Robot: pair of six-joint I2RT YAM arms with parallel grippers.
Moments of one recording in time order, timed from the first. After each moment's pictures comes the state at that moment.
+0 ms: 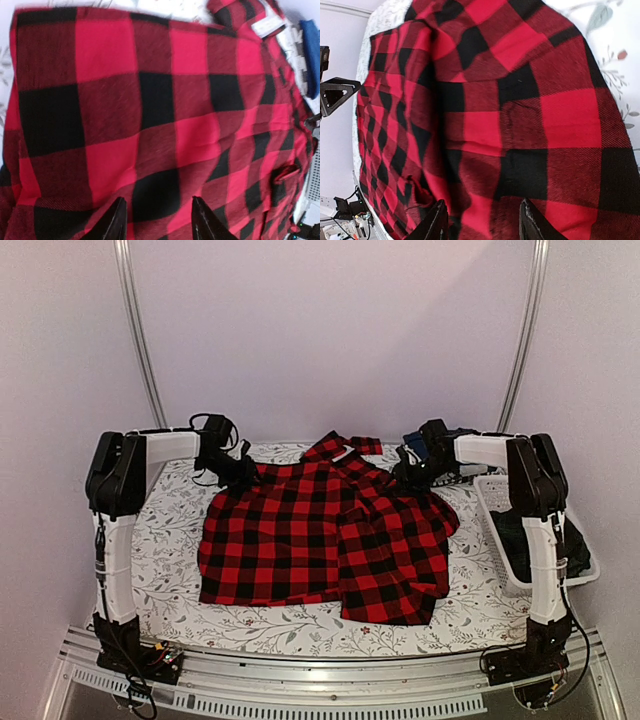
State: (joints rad) left arm -0.25 2.21 1.71 -0.50 0.40 -0.33; right arm 0.31 2.27 1.77 -0.53 -0.60 0.30
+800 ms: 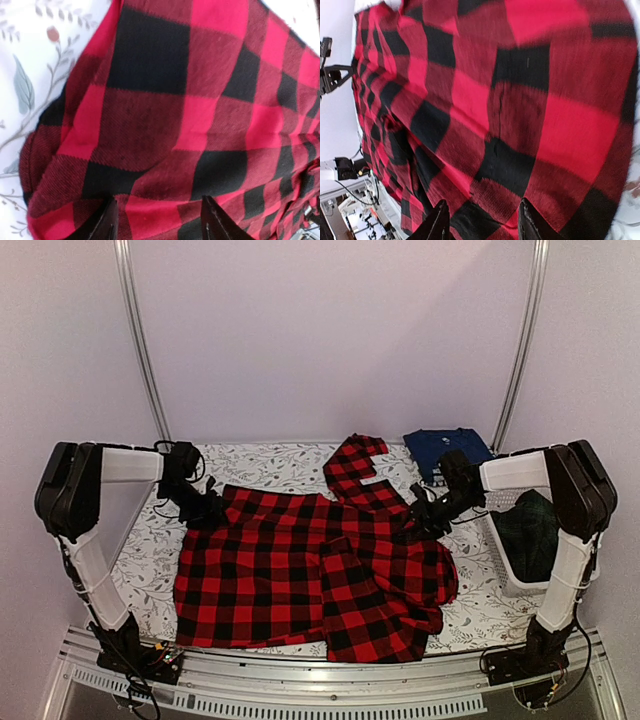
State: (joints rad) left arm -0.16 1.86 1.15 -0.59 0.28 -0.29; right arm 0.35 1.90 1.12 -0.47 -0.66 0.33
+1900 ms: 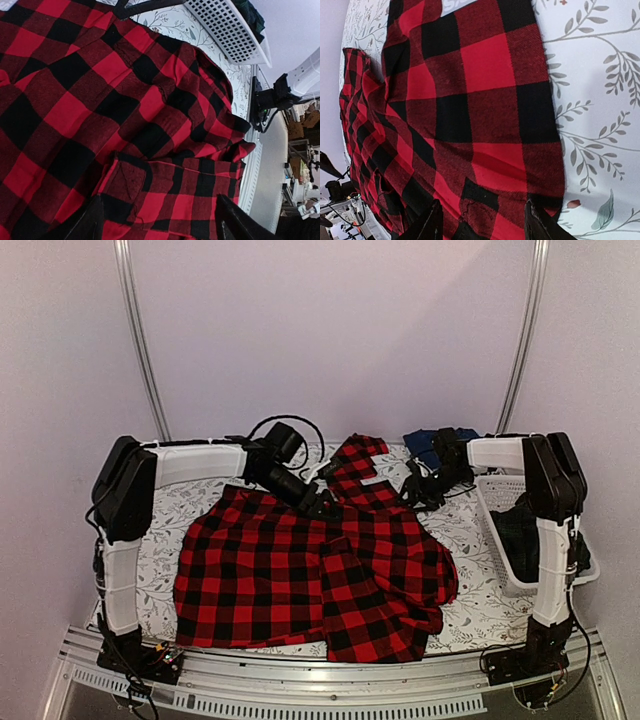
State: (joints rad) left arm -0.64 2.07 1.59 -0.54 0.75 -0.06; right arm 0.29 2.17 1.58 -0.62 -0.58 0.23
